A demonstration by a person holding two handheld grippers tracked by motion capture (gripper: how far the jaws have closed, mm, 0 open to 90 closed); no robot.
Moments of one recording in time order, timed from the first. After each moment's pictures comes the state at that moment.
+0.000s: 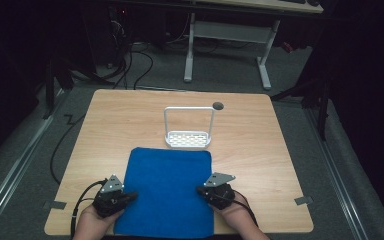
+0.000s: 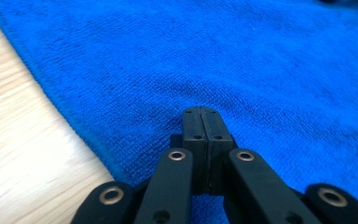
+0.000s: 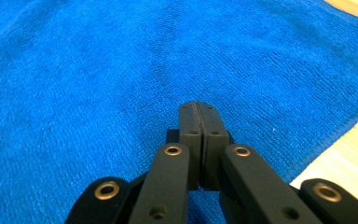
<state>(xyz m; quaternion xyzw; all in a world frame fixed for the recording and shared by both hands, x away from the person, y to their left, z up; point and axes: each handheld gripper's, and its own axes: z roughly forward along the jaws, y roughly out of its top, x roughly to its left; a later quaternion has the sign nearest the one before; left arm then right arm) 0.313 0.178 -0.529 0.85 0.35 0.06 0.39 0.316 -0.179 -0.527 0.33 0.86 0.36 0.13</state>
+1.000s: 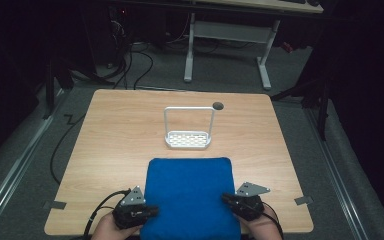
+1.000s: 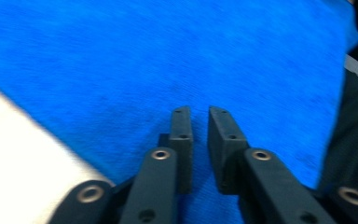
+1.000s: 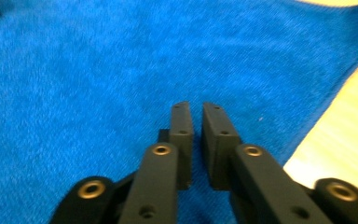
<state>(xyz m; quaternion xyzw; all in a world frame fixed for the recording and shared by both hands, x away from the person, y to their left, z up) 0.287 0.130 -0.529 0.87 0.27 0.01 0.41 0.278 -0.251 -0.525 0.38 0.83 0.37 0.15</state>
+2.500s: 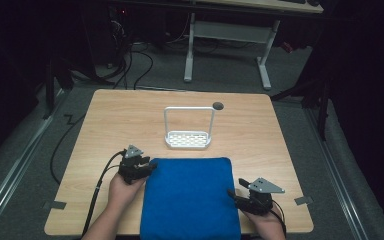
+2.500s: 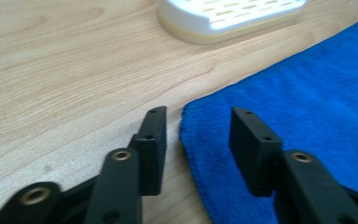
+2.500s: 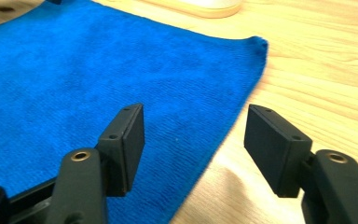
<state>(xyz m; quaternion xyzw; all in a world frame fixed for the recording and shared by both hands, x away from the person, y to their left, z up) 0.411 0.127 -0.534 0.79 0.44 0.11 0.42 0.284 -0.277 -0.527 0.43 0.77 0.42 0.22</state>
